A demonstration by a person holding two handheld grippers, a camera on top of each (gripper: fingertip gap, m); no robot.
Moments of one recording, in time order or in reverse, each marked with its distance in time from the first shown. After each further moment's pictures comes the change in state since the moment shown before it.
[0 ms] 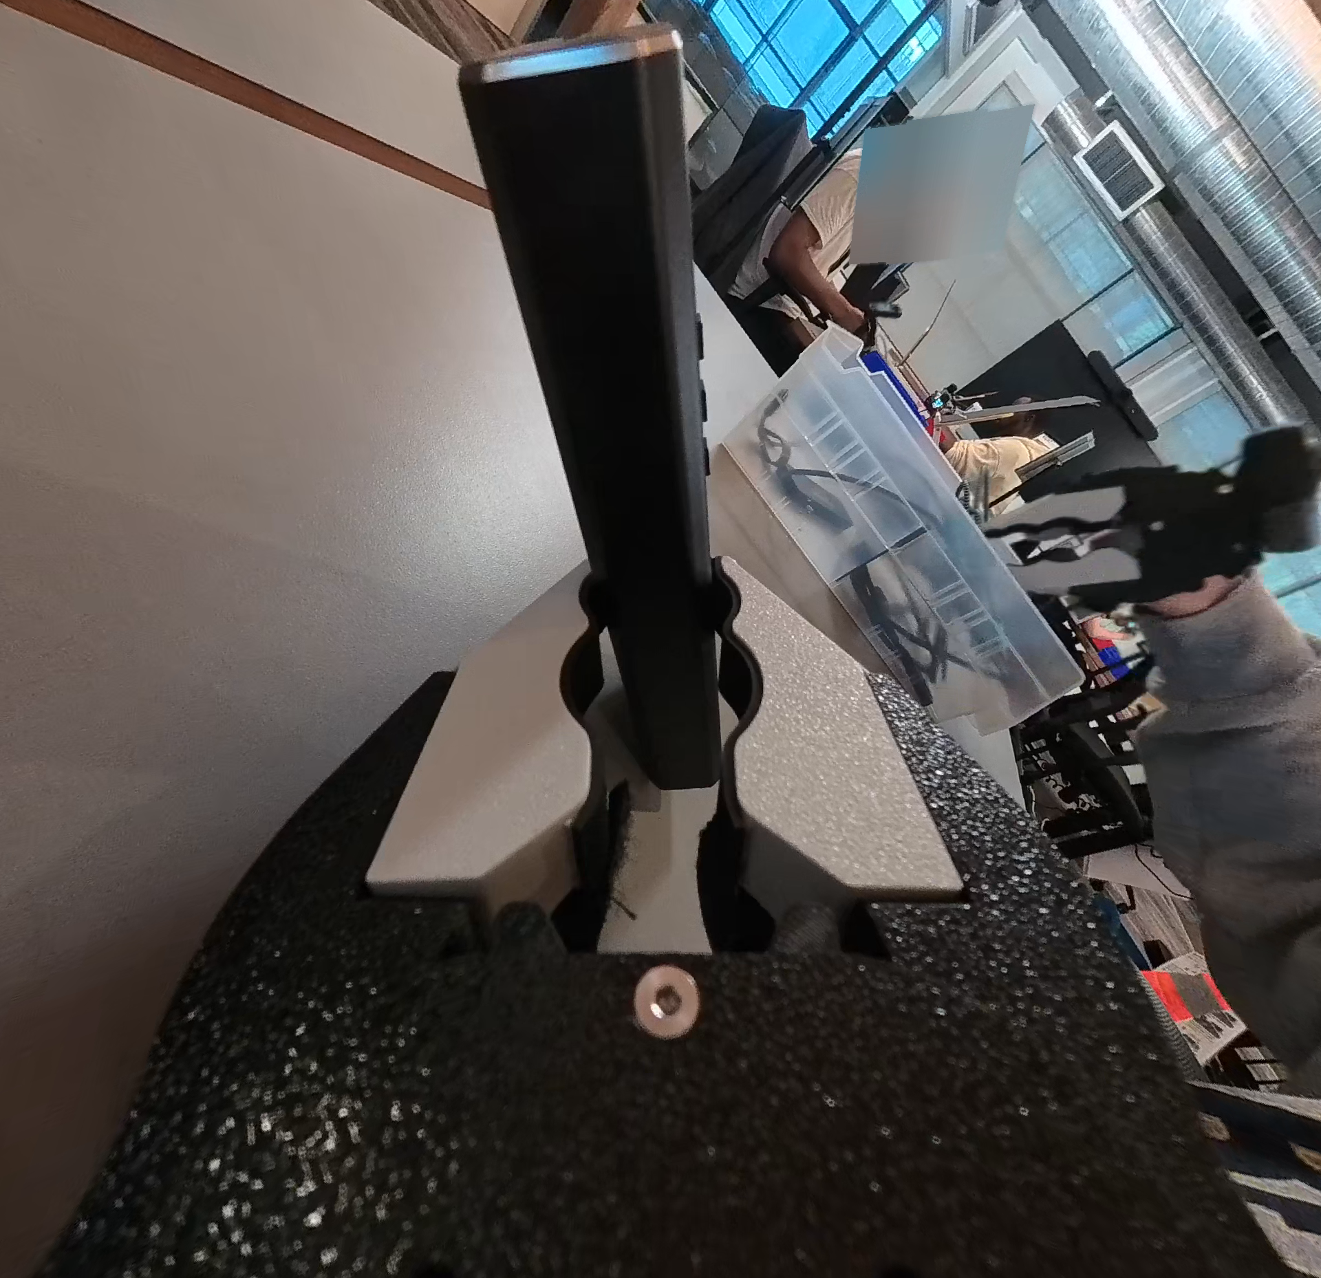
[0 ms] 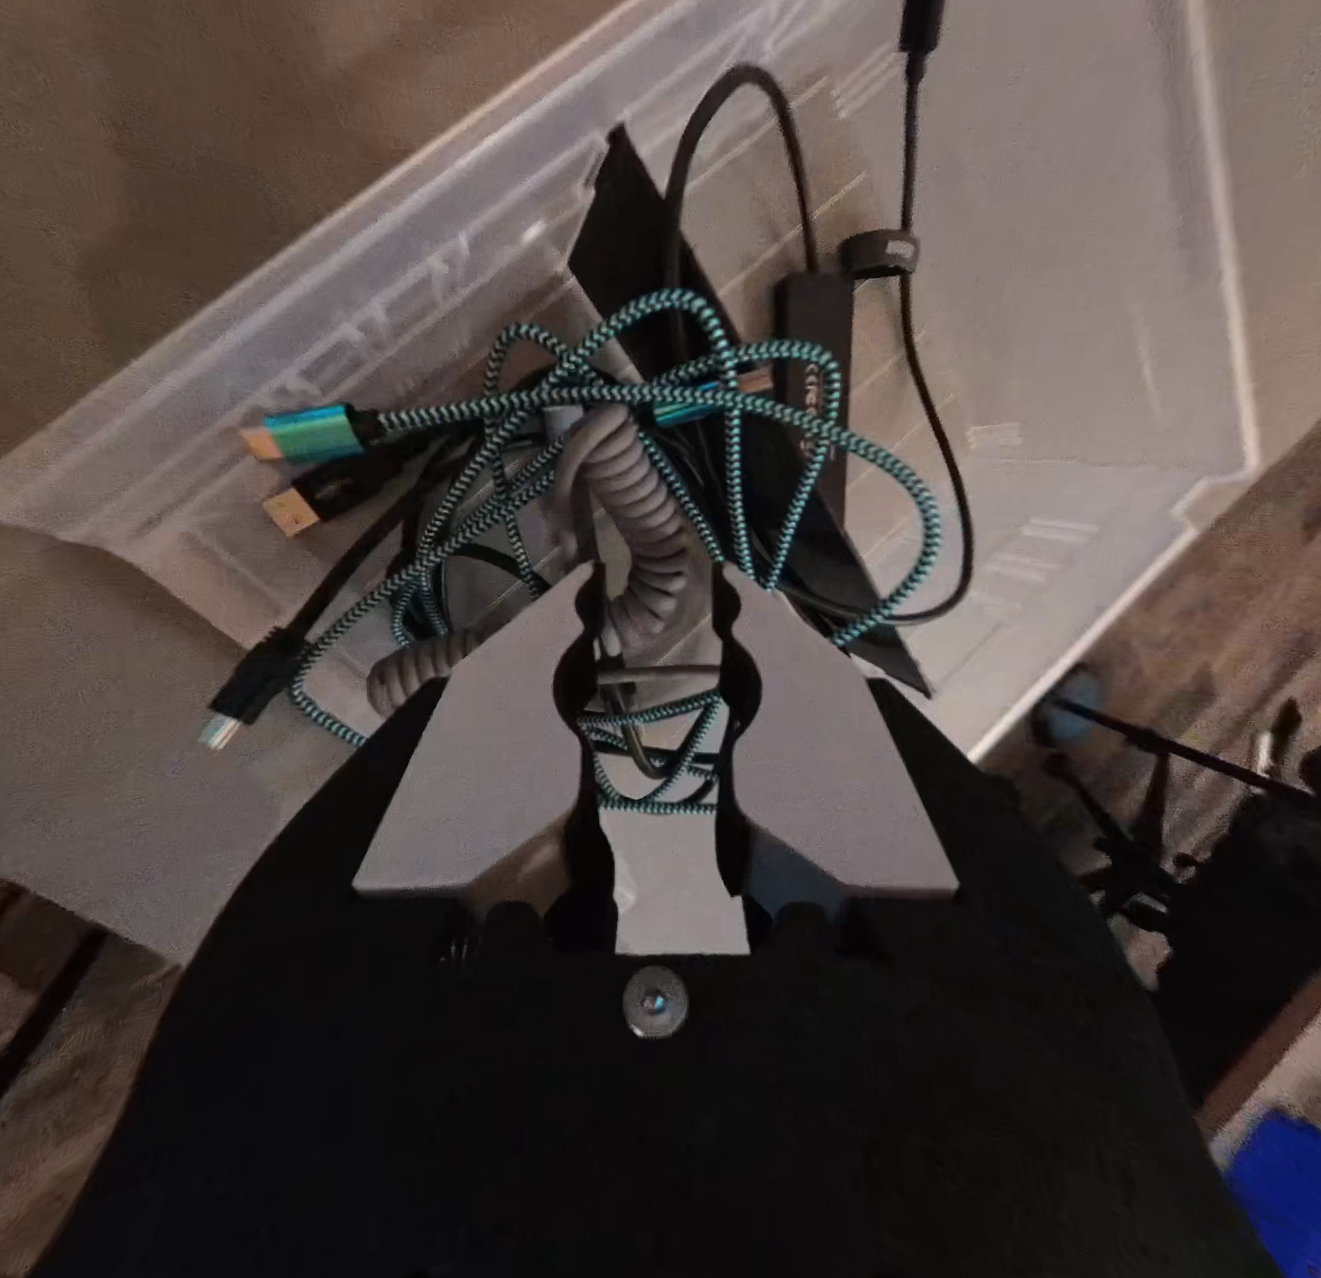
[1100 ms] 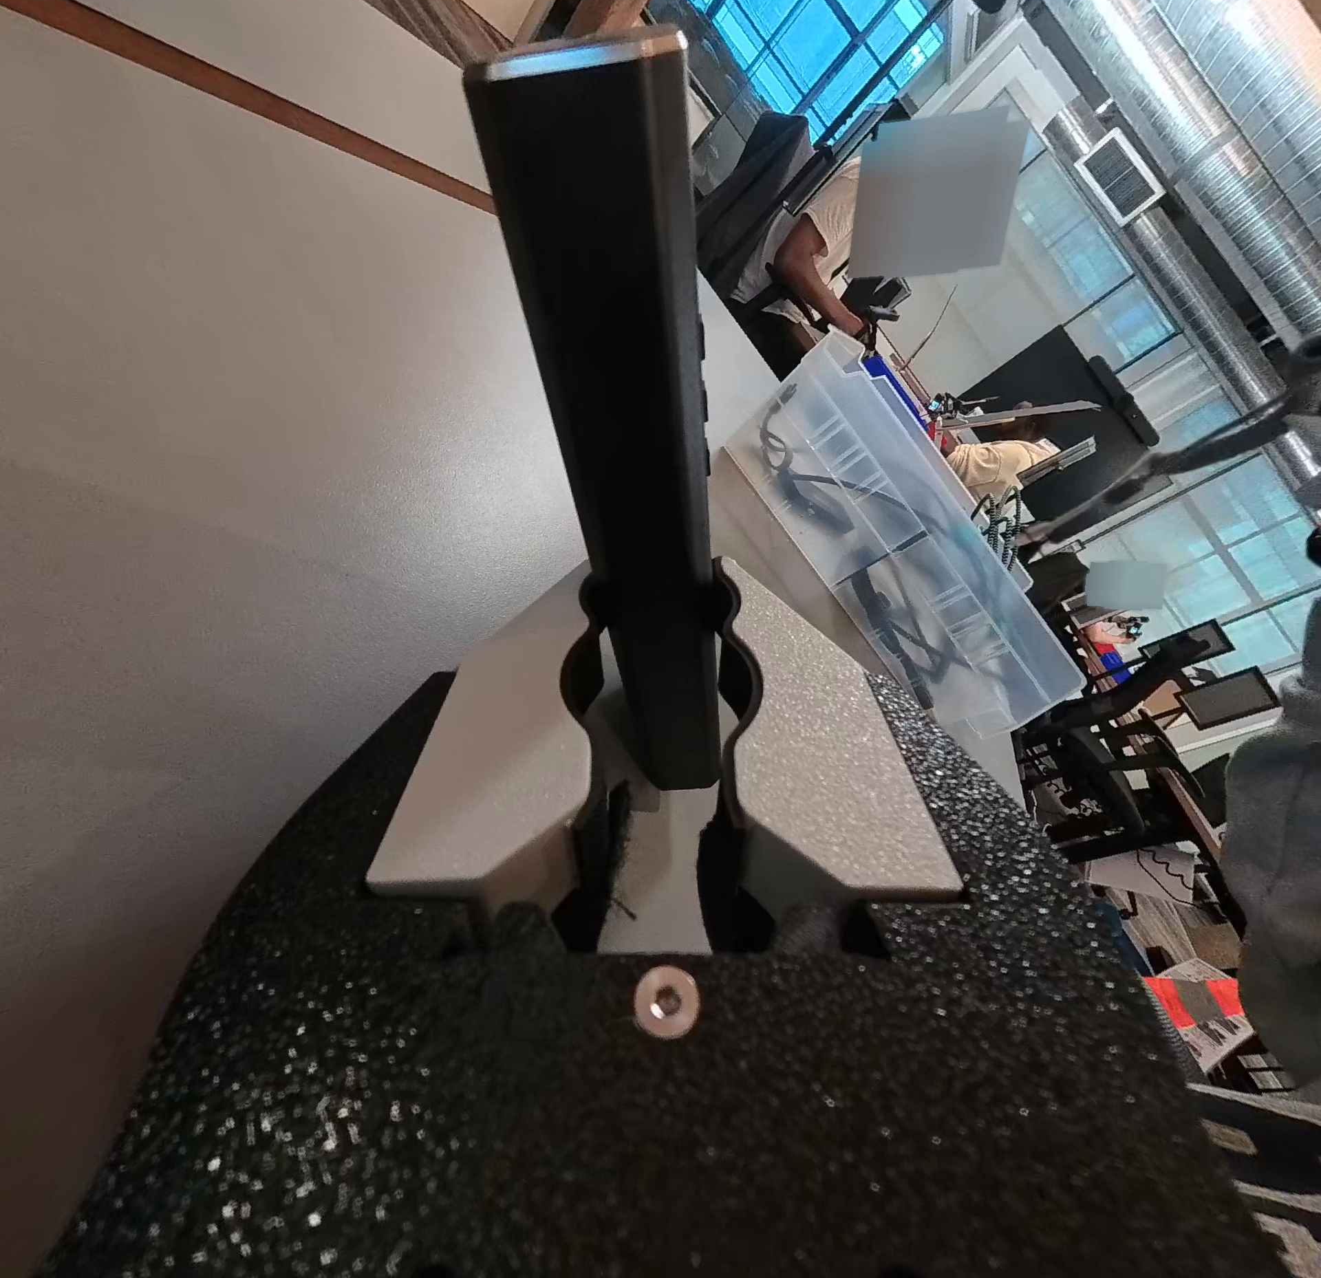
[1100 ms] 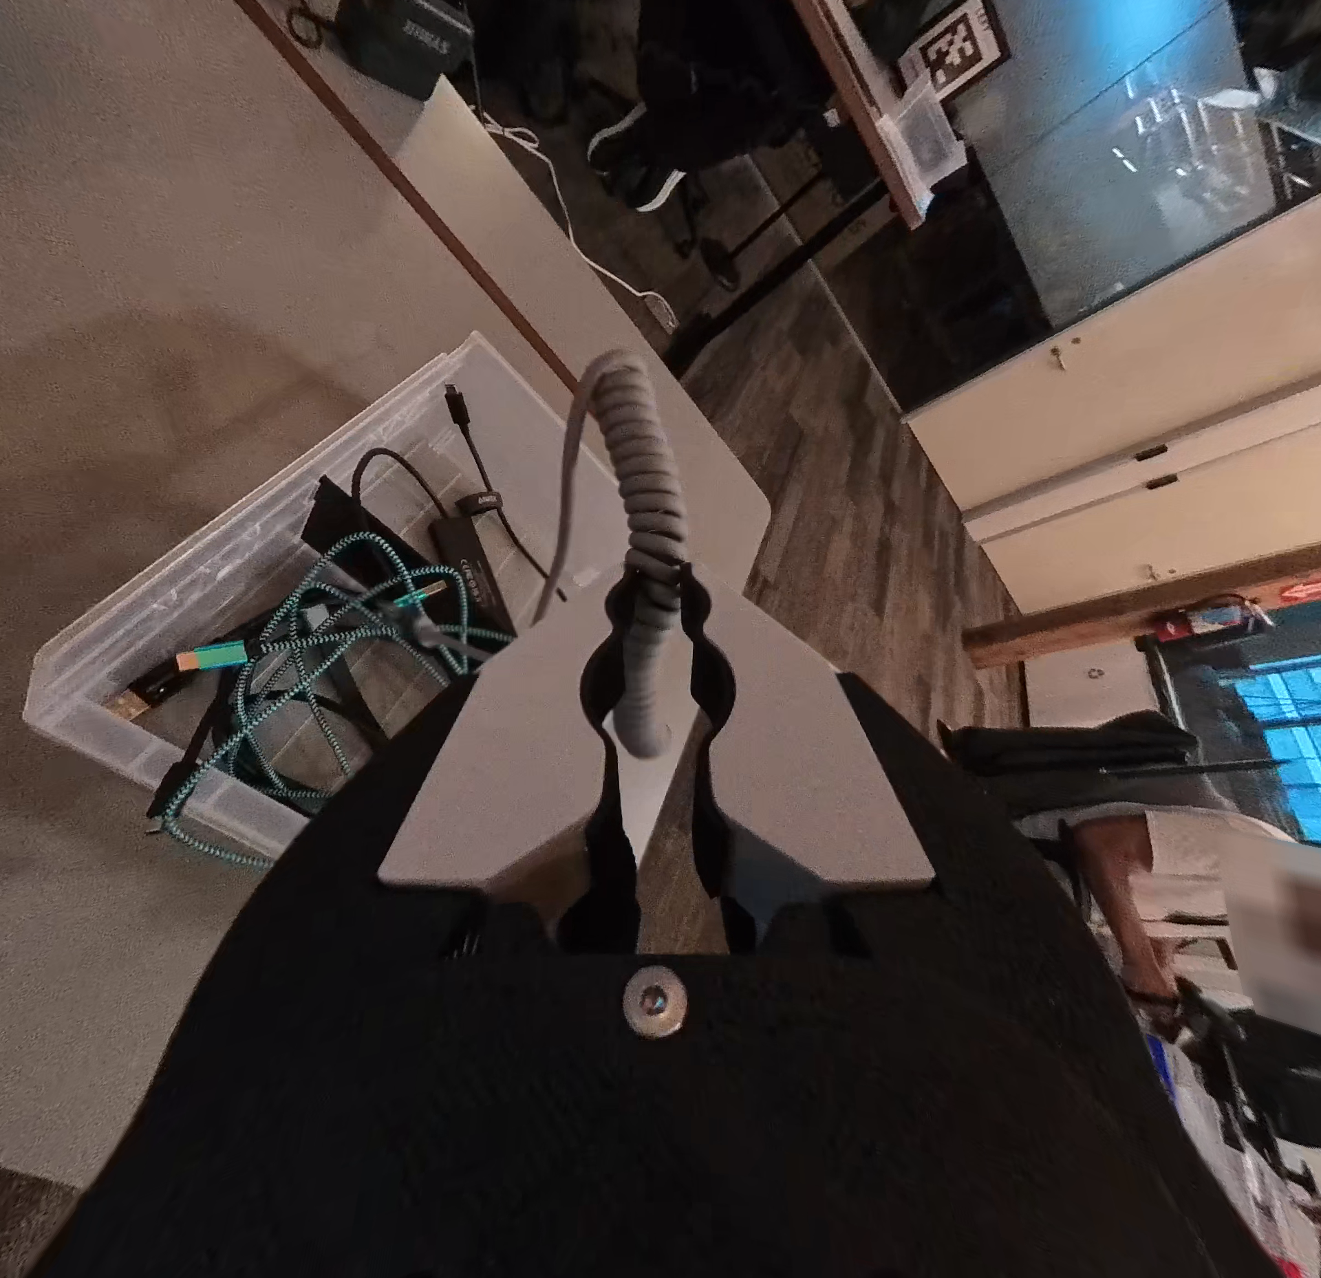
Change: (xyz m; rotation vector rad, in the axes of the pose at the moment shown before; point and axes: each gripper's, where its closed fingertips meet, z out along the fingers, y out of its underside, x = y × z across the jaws) left arm -0.001 -0.001 0.000 0.006 -0.003 -0.002; right arm 0.068 -0.036 -0.187 0.410 0.543 0.088
